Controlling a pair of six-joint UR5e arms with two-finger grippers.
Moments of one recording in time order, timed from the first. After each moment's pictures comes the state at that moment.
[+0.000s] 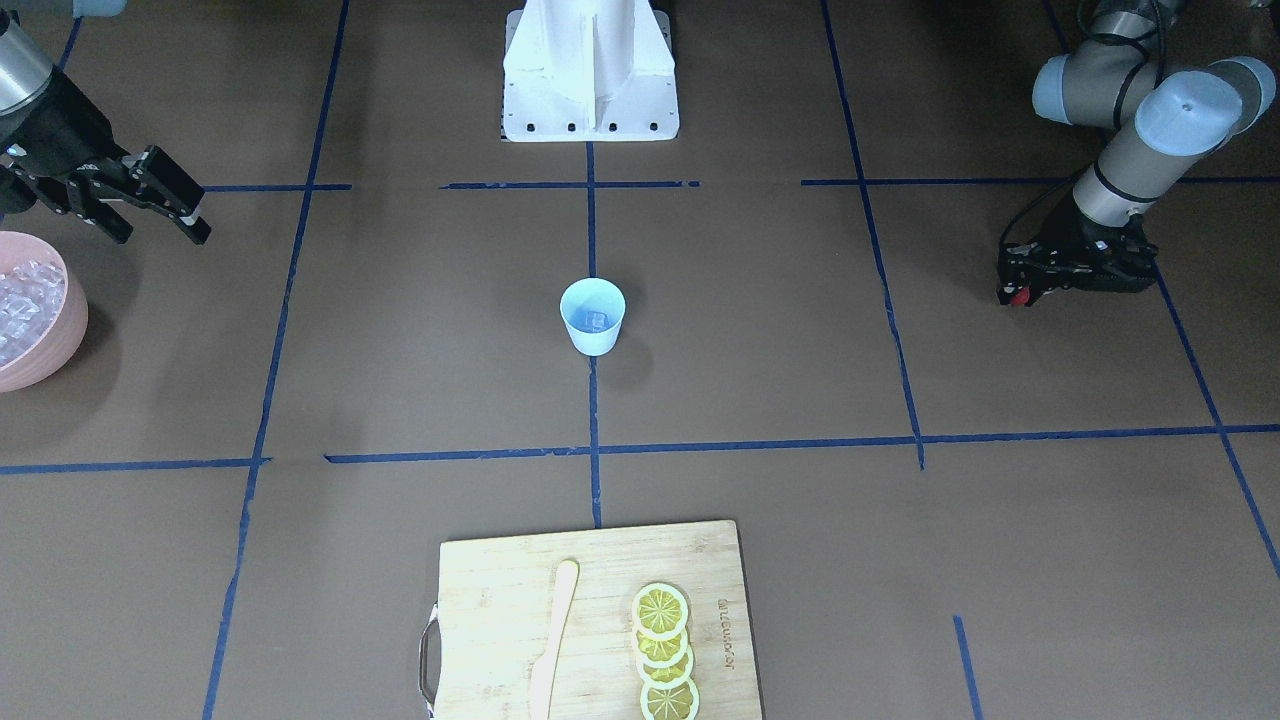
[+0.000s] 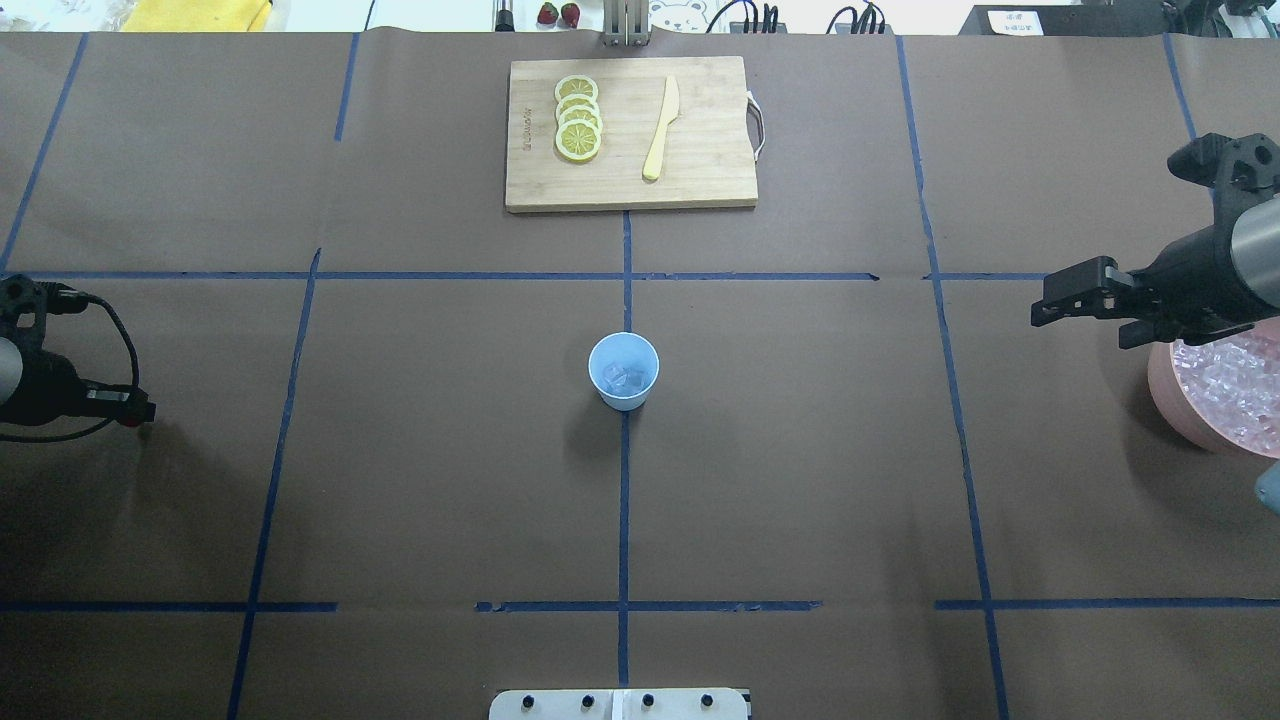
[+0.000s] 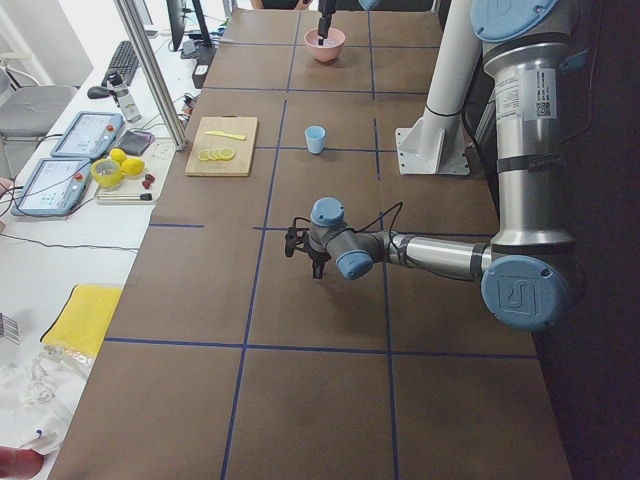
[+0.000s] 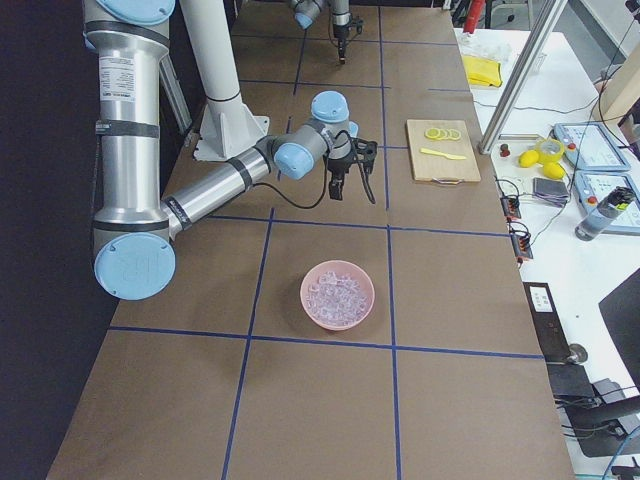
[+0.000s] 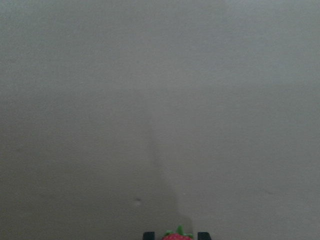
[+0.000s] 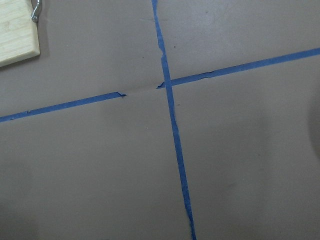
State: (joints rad) left arm -0.83 -1.44 -1.71 -2.34 -2.06 -0.95; right arm 0.97 -1.60 2.14 -1.34 2.18 1.11
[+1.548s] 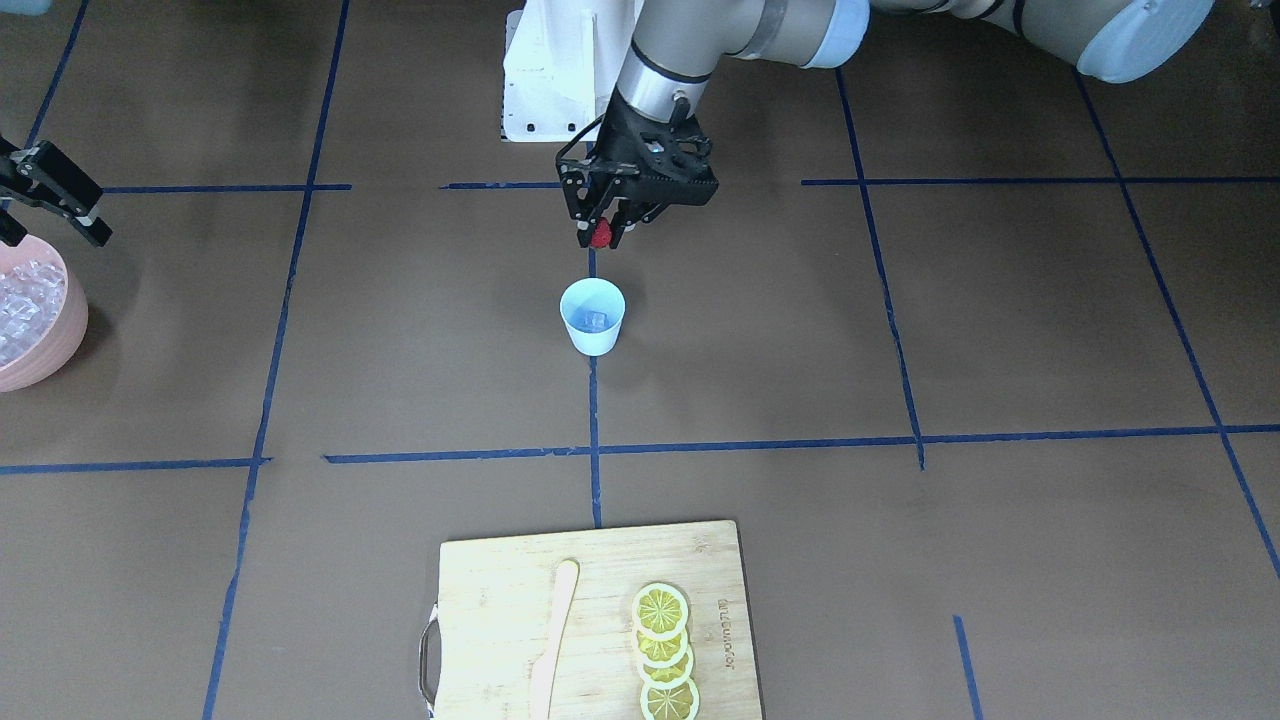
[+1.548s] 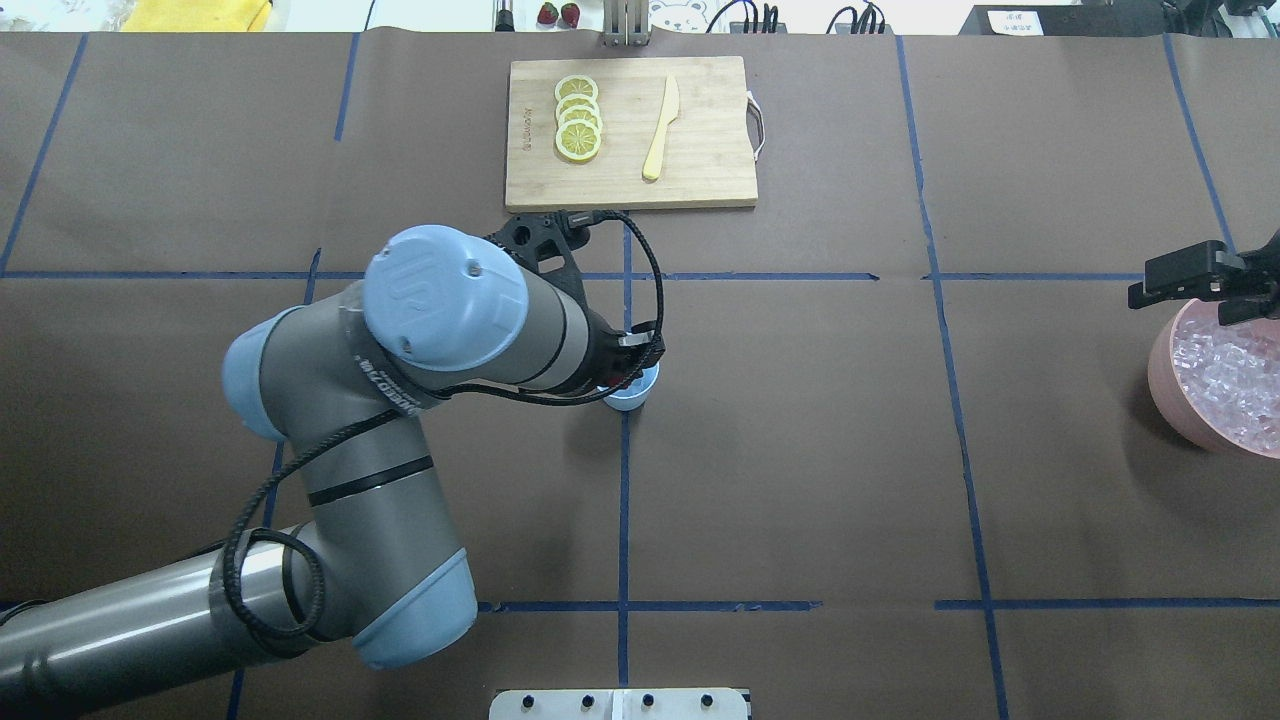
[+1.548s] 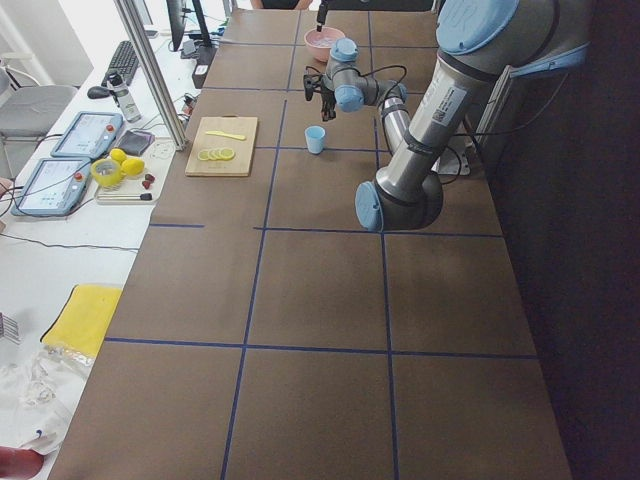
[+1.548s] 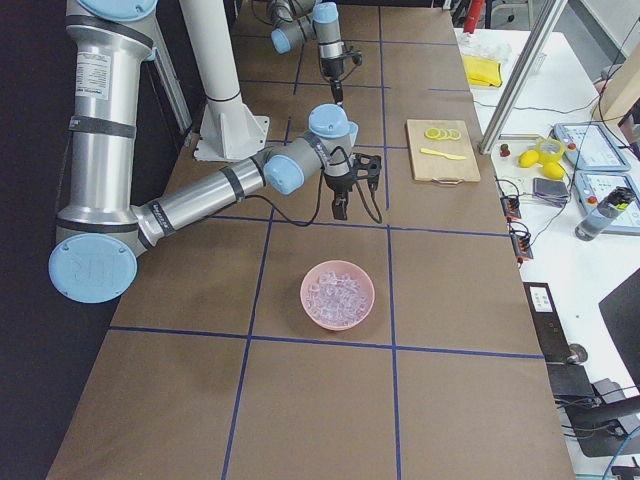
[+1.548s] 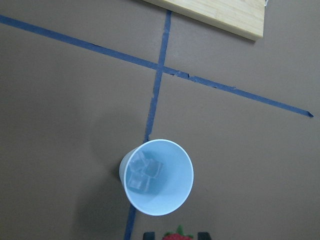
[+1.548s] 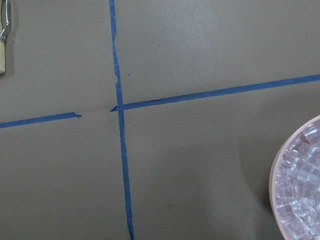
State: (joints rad) left arm -0.46 -2.31 -1.76 -1.73 -1.76 -1.53; right arm 1.10 -1.69 2.14 -1.34 2.21 0.92
